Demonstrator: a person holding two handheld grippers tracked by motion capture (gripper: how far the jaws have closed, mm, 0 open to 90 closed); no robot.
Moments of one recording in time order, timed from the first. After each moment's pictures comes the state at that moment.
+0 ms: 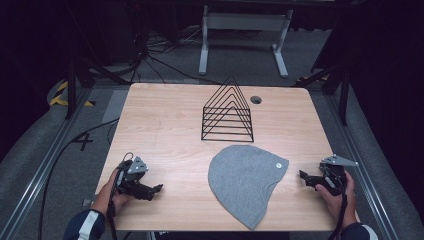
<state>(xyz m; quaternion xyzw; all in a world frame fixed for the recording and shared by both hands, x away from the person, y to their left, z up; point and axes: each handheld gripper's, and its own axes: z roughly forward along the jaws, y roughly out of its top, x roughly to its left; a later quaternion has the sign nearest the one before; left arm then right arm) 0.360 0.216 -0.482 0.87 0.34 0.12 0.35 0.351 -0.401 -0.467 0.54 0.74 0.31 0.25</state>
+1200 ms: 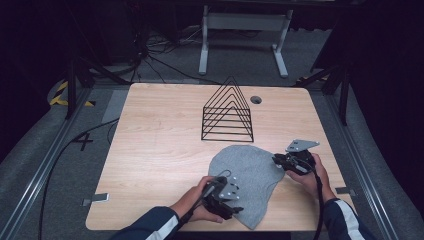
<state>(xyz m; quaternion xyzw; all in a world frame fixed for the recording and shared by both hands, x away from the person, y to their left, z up) 0.315 -0.021 -0.460 0.92 0.03 0.05 0.38 0.398 -0.313 -0.441 0.34 0.86 0.33 0.19</state>
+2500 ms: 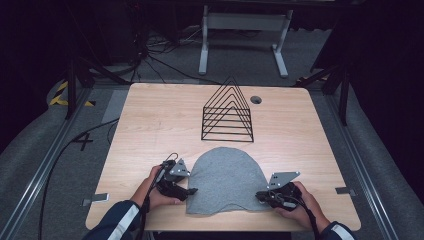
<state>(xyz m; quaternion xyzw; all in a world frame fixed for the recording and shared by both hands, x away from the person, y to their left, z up) 0.364 0.115 -0.467 0.91 0.21 0.06 0.35 0.310 -0.252 -0.449 0.24 0.92 0.31 0.08</state>
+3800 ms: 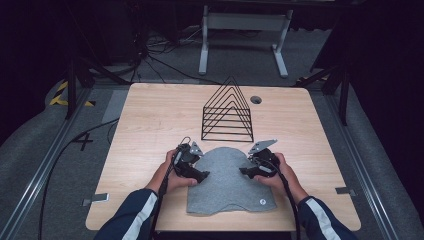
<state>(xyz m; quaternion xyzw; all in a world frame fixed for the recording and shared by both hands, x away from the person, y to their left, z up) 0.413 0.068 -0.462 0.91 0.26 0.08 0.32 0.403 -0.213 -0.449 0.33 0.89 0.29 0.11</state>
